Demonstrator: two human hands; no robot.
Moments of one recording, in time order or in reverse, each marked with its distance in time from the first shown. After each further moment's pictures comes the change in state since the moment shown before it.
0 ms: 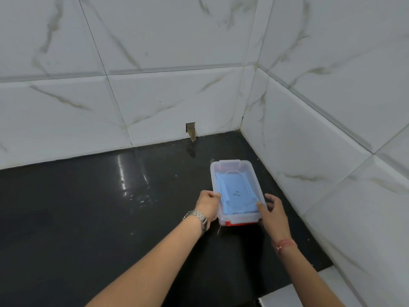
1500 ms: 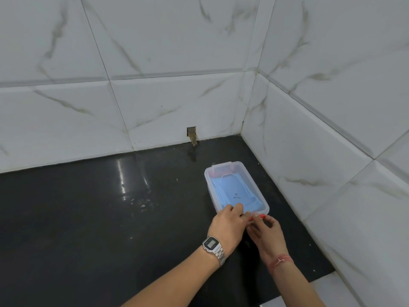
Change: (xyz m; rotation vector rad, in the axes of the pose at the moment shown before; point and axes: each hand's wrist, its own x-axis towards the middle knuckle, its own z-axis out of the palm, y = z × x) left_hand -0.049 -0.024 0.029 1.396 0.149 1.101; right_hand -0.029 0.005 0.016 0.651 -0.050 0.302
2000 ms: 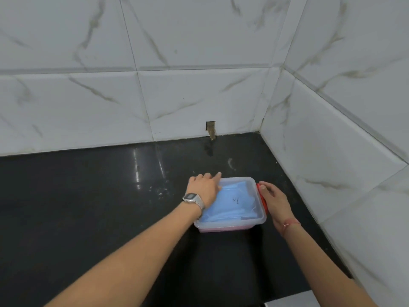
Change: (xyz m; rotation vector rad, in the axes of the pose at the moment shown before) left_hand 0.017 -0.113 -0.025 0.039 -0.244 -0.376; right_hand 0.038 -0.033 0.042 -0.640 -0.146 -0.314
